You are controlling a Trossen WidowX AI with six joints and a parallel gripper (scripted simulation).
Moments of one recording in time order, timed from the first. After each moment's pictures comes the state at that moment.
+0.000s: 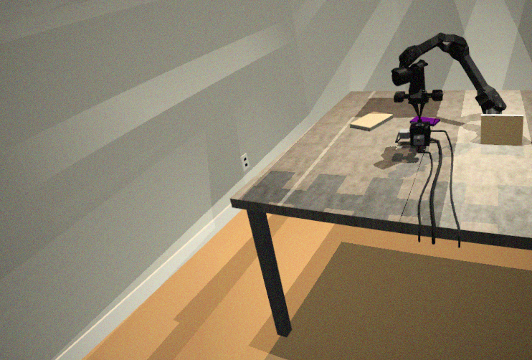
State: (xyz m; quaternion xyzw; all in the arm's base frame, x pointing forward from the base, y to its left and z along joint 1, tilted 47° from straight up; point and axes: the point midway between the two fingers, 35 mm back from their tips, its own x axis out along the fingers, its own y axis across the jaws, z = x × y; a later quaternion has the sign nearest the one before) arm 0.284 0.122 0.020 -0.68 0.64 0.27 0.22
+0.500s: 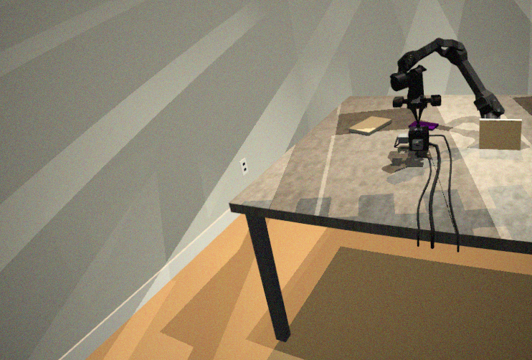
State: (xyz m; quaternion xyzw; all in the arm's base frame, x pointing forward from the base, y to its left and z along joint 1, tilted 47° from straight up) arm 0.284 0.120 0.019 -0.68 0.64 0.27 0.22
